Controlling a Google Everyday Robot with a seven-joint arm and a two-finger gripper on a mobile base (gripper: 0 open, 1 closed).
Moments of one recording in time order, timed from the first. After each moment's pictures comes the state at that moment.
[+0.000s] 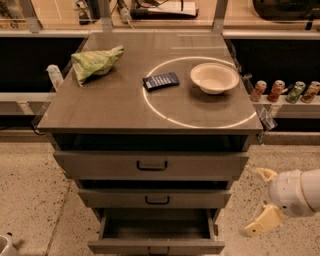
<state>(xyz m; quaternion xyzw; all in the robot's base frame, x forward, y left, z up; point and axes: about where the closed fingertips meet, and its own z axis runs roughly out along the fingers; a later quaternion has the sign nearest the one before) 0.389 -0.228 0.698 -0.46 0.81 0.22 0.28</state>
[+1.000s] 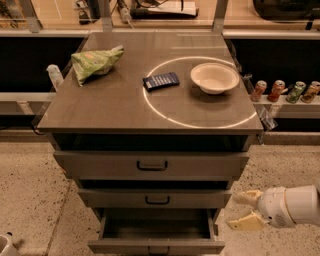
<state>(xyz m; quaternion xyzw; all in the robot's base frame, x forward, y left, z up) 0.391 -0.225 0.613 -0.42 0.82 0.27 0.28</state>
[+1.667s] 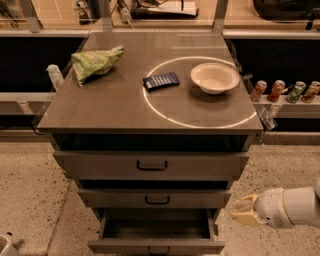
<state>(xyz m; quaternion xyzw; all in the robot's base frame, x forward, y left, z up) 0.390 -0.224 0.609 -0.41 0.82 0.27 0.28</state>
